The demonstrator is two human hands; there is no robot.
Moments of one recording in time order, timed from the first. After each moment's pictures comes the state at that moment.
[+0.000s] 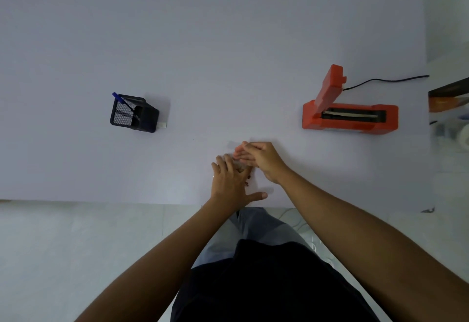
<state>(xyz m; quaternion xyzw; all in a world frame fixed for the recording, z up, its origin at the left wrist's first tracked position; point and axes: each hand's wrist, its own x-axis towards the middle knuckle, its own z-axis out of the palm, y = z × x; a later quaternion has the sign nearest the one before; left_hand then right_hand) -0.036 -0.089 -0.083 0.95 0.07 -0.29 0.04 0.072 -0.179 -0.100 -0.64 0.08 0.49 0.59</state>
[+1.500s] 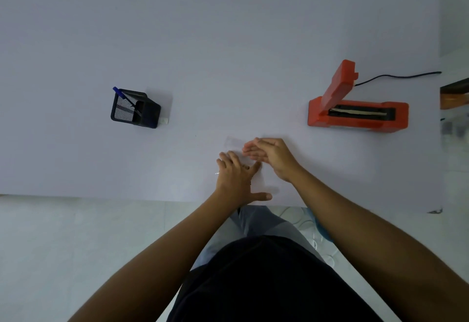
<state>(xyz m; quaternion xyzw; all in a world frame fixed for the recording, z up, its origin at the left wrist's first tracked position) -0.023 -0.089 -0.073 0.94 0.02 -0.35 0.04 0.083 -0.196 -0.103 -0.64 0.04 0.49 0.59</state>
